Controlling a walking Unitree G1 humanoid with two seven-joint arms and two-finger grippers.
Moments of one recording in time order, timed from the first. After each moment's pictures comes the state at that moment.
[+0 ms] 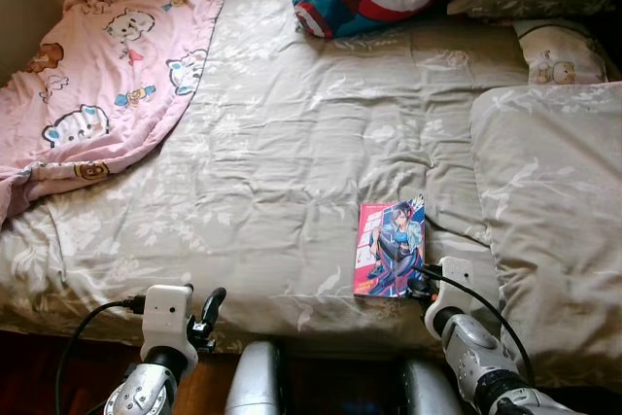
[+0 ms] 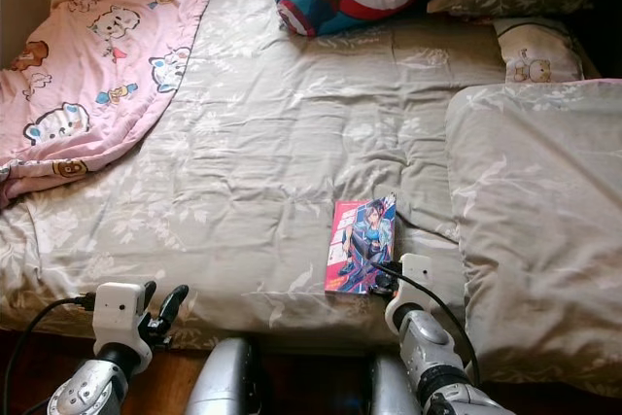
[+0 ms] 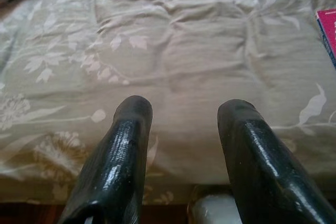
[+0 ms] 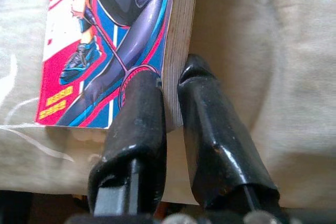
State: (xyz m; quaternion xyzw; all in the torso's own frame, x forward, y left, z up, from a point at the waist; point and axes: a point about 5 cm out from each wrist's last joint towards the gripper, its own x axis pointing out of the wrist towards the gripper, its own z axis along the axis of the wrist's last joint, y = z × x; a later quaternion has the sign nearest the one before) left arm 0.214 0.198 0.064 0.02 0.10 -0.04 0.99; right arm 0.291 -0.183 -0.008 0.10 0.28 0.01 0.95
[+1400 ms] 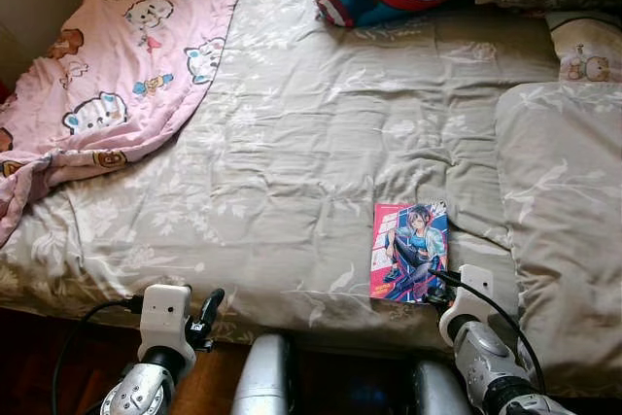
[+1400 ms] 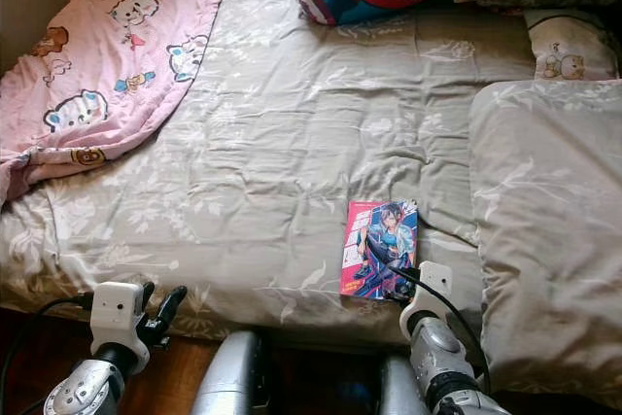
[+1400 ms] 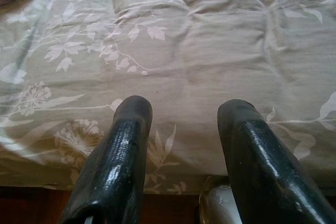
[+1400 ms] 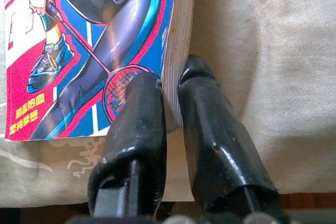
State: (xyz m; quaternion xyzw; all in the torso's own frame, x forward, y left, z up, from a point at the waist) left arm 0.215 0.199 0.067 0.03 0.10 -0.04 0.99; right arm 0.284 -0.199 -0.014 0.12 0.29 -0.07 0.95
